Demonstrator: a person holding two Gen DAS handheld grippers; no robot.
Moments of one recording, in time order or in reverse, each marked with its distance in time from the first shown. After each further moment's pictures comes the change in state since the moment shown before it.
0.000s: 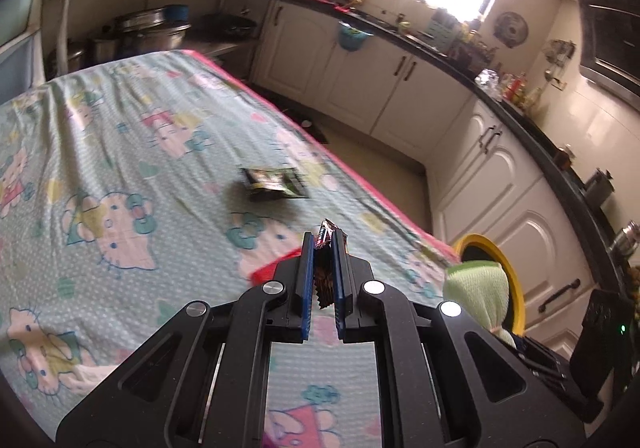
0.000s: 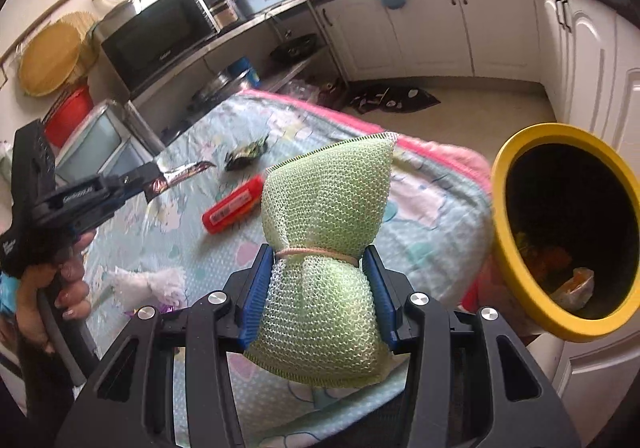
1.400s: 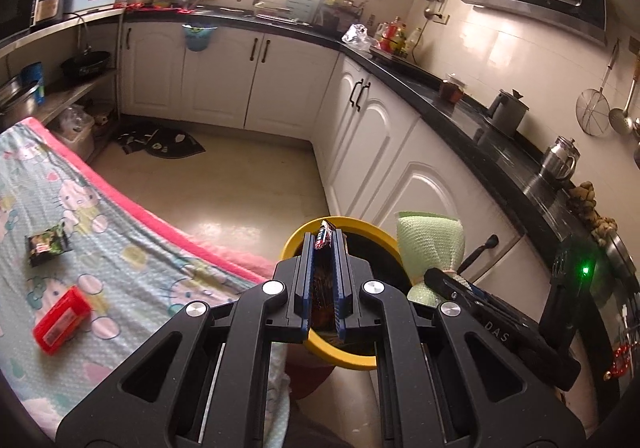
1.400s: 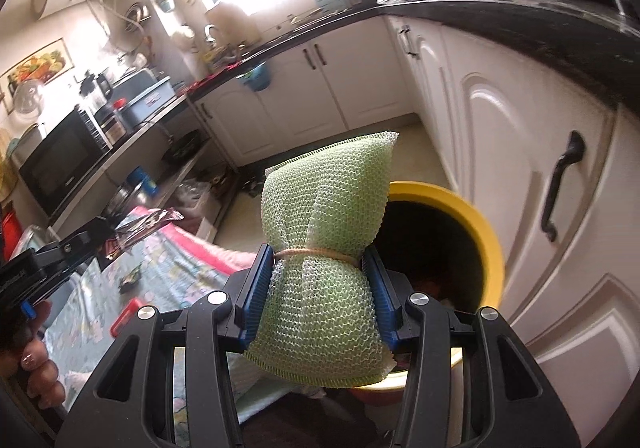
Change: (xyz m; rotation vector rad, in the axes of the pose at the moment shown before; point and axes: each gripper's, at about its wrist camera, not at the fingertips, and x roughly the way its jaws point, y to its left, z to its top) left arm 0.051 -0.220 -0.012 0.298 0.047 -0.294; right arm -0.106 -0.151 0.015 0.267 -0.280 -0.312
